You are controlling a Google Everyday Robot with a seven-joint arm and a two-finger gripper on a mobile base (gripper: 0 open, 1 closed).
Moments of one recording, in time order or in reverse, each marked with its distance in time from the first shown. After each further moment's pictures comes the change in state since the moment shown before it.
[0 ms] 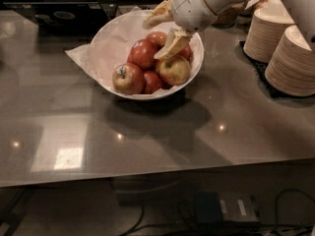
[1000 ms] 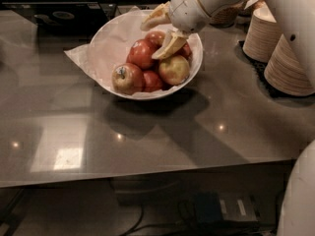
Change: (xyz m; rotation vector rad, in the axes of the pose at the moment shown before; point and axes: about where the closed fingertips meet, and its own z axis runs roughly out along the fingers) arm 0.016 -0.008 0.019 -0.035 -0.041 0.007
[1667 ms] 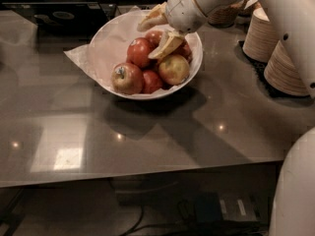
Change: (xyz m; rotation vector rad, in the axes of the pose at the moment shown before) arm -0.003 -0.005 0.009 -0.012 -0.028 -0.005
